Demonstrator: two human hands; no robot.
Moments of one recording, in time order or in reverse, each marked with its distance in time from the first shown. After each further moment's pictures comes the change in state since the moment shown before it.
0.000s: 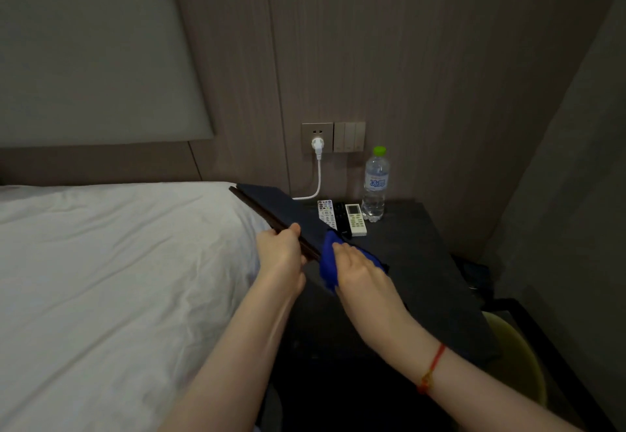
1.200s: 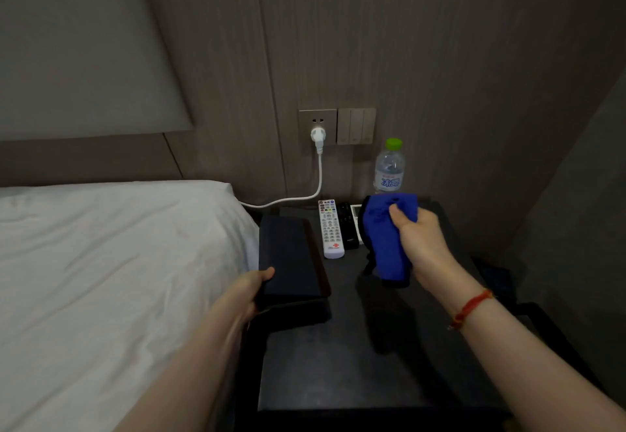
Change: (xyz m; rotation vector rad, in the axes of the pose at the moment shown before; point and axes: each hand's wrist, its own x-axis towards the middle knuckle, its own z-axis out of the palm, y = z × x) left_hand 0.172 -0.055 -0.037 0.241 -0.118 -0.327; right_hand 0.121 0.097 0.017 1.268 0.276 0.633
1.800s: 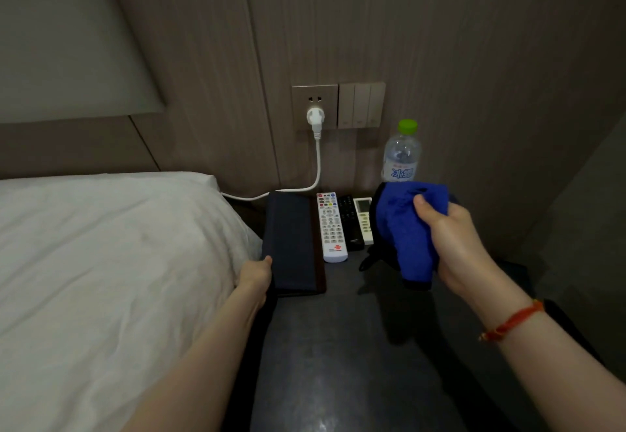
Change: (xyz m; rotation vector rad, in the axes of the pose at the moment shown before) left_hand 0.159 -0.008 0.010 0.147 0.249 0.125; right_hand 0.048 0.016 -0.005 0.183 -0.031 0.032
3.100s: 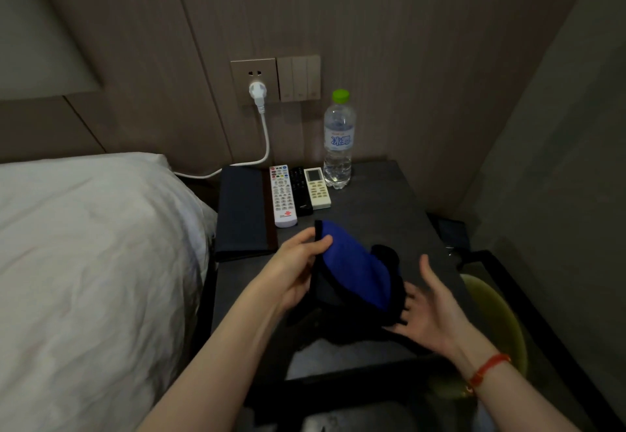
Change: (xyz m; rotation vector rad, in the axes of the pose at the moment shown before) left_hand -0.217 0.014 0.063 -0.189 -0.733 -0.052; right_hand -0.062 0.121 -0.132 0.446 -0.074 0.727
